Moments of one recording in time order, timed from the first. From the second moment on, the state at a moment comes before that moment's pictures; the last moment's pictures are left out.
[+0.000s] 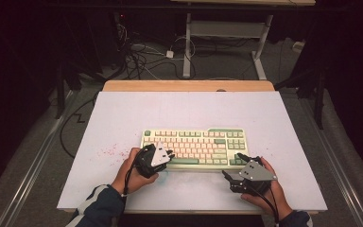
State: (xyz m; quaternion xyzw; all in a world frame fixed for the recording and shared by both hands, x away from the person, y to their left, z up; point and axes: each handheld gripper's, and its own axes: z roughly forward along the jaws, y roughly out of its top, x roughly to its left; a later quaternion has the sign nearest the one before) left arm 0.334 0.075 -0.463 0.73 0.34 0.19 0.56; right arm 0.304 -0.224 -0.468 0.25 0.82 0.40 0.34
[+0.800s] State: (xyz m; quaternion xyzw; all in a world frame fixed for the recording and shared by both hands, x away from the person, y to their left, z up) left arm 0.324 0.093 -0.464 0.70 0.33 0.24 0.59; right arm 0.304 -0.225 -0.467 0.25 0.81 0.40 0.34
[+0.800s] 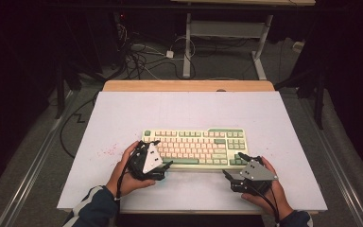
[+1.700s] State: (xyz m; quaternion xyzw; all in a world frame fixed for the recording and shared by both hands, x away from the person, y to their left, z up) left arm 0.308 0.150 -0.486 0.69 0.37 0.26 0.56; right arm 0.310 -0.234 -0.456 0.27 0.81 0.40 0.32
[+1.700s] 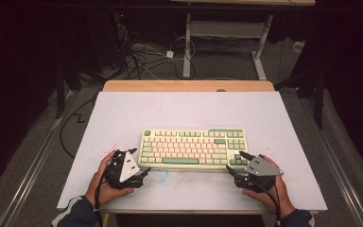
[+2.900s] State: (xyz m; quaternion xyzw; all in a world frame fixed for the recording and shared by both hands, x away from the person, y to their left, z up) left arm 0.305 0.157 -0.499 0.70 0.39 0.26 0.54; right arm 0.359 -0.191 -0.453 0.27 0.87 0.35 0.24
